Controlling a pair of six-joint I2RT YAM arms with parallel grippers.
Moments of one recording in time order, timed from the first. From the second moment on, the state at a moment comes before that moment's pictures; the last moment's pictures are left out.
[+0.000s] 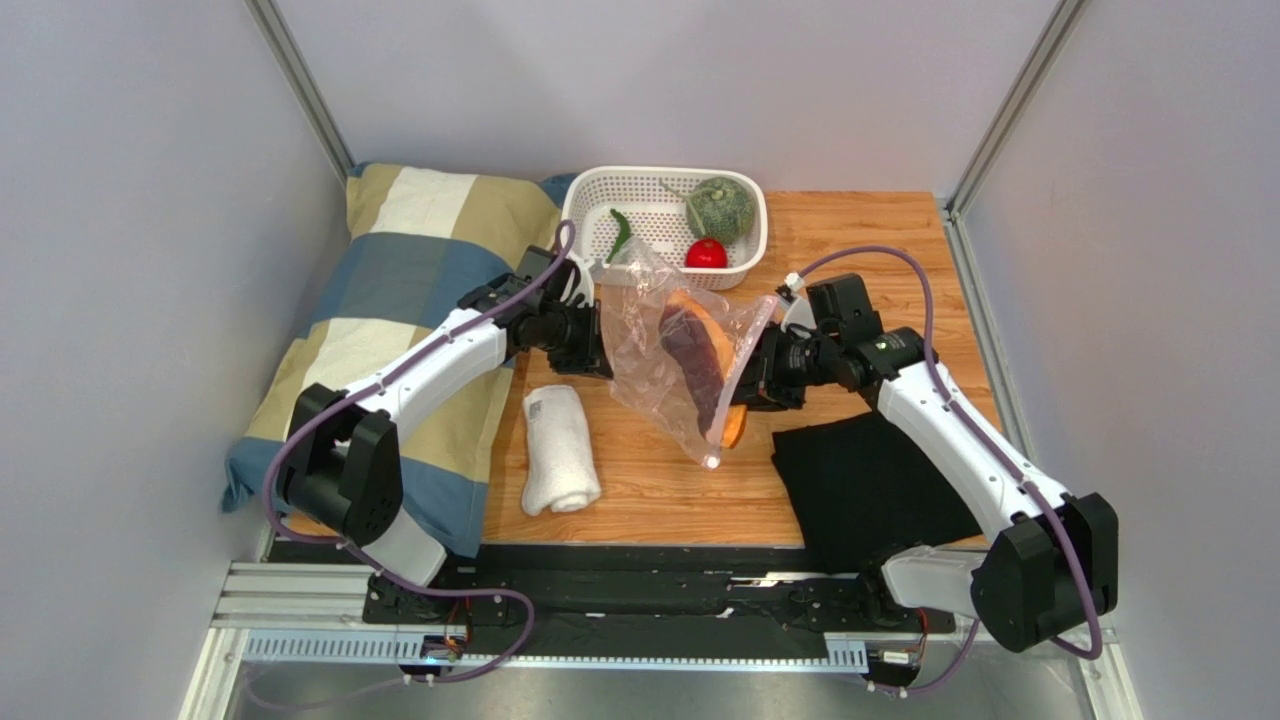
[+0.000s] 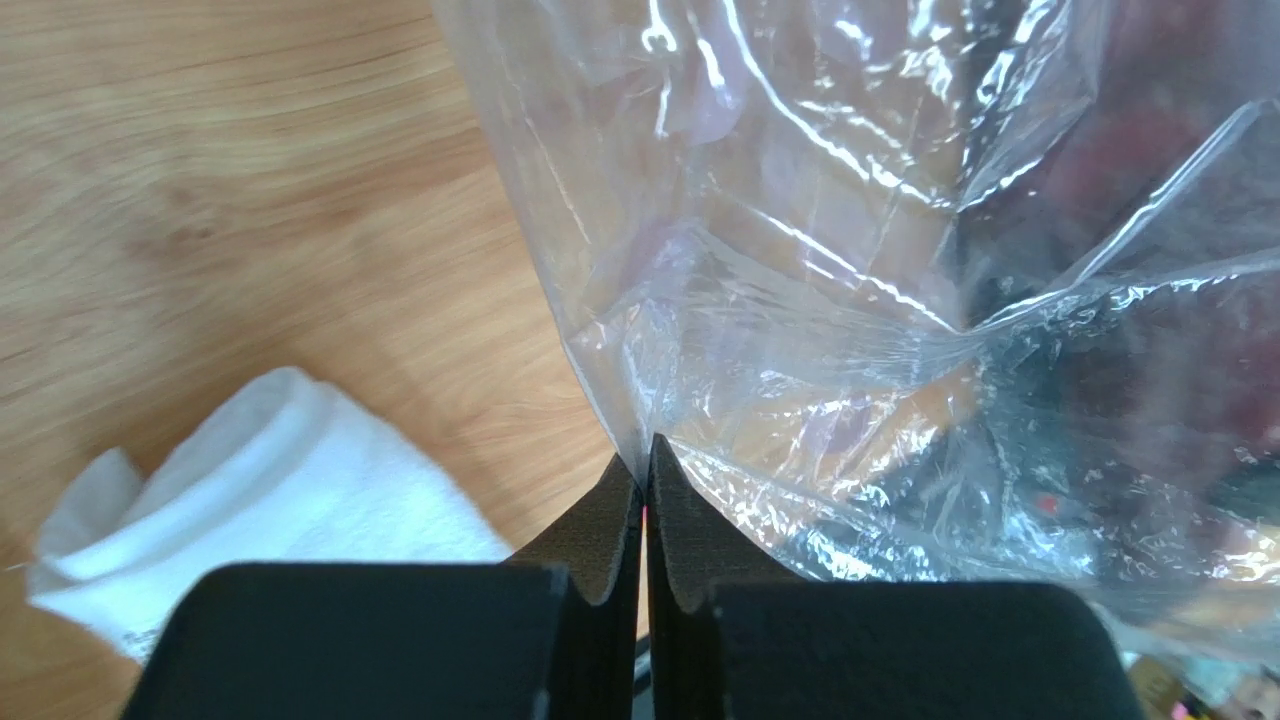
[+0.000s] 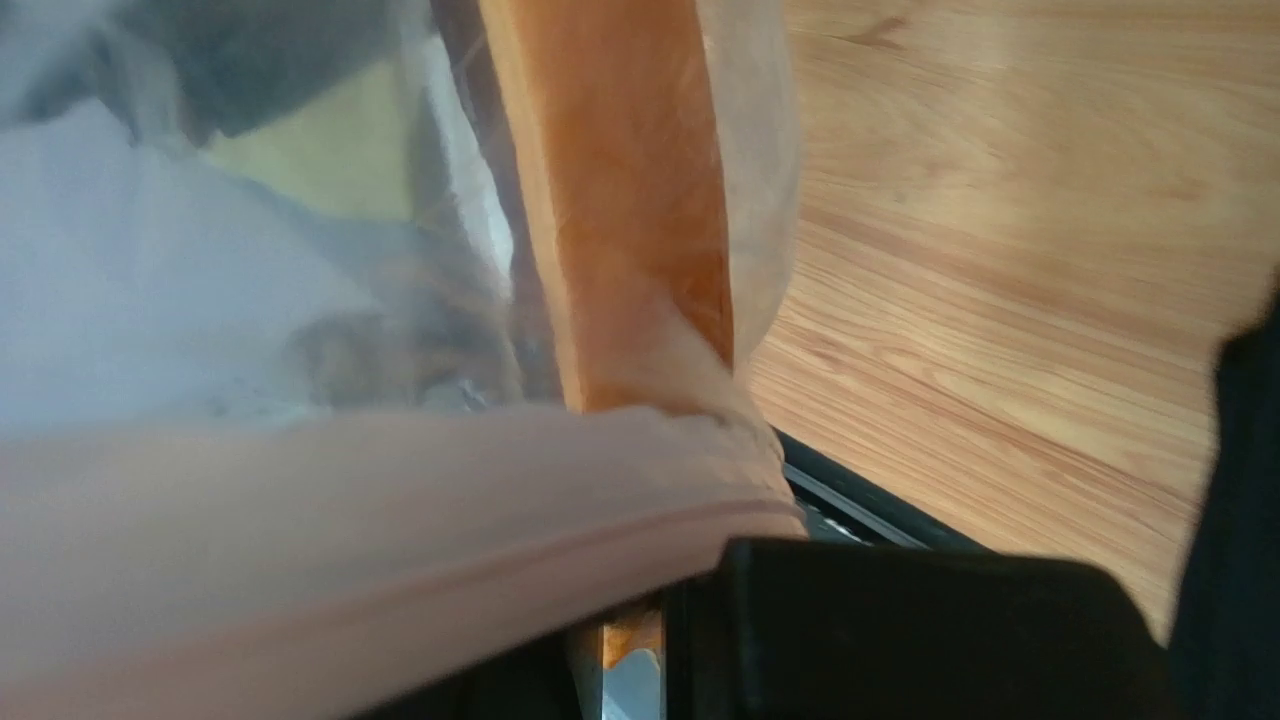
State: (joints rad) left arm -0.47 1.57 1.20 -0.57 0.38 -0.44; right arm 0.37 1.25 0.99 -0.60 -0.63 0.73
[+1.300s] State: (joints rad) left arm -0.47 1.66 1.31 -0.73 0.34 -0.32; right arm 0.44 0.95 1.22 -1.27 -0.51 0.64
